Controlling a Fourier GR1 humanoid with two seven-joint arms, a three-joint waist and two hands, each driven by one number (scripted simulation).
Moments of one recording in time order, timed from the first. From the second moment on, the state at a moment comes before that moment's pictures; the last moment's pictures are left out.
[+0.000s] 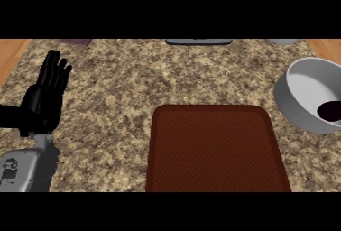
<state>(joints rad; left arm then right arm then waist) -0.27 0.19 0.12 -1.55 0.13 0.09 0.06 -0.36 -0.27 -0.62 -1.25 1.08 -0.64 0.67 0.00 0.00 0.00</state>
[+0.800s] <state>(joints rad) -0.28 0.19 0.13 -1.55 0.12 0.09 0.07 0.00 -0.12 -0.69 -1.76 0.71 -0.84 0.49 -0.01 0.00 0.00</state>
